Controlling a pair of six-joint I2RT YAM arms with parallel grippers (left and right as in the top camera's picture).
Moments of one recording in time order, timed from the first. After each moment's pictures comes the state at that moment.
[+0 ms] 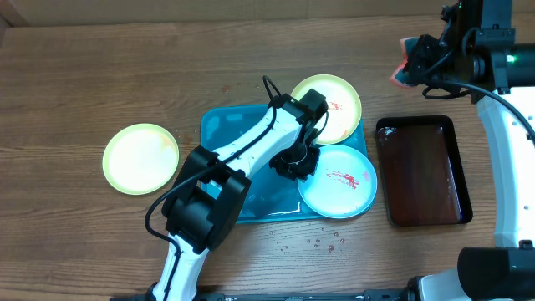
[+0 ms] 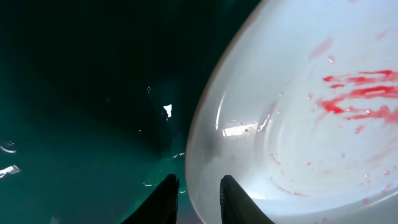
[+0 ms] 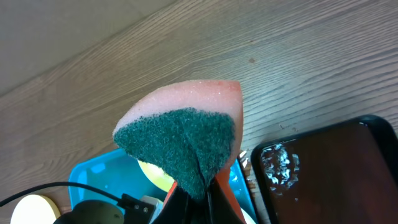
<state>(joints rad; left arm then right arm) -0.65 2.18 1.66 -1.11 0.25 -0.37 0.01 1.67 1.84 -1.12 -0.16 0.41</state>
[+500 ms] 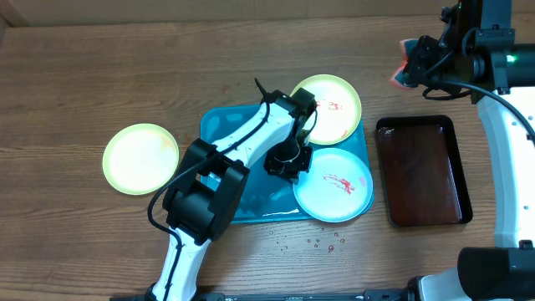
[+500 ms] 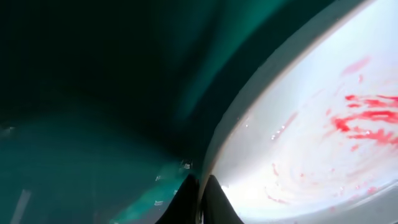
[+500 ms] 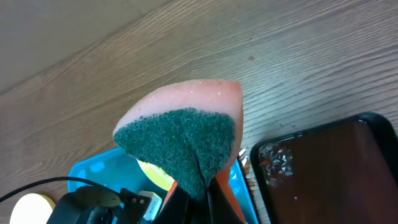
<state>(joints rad) -0.60 2.22 1.67 -1.18 0.33 -0.39 0.01 1.67 1.84 -1.13 -0.16 0.41</state>
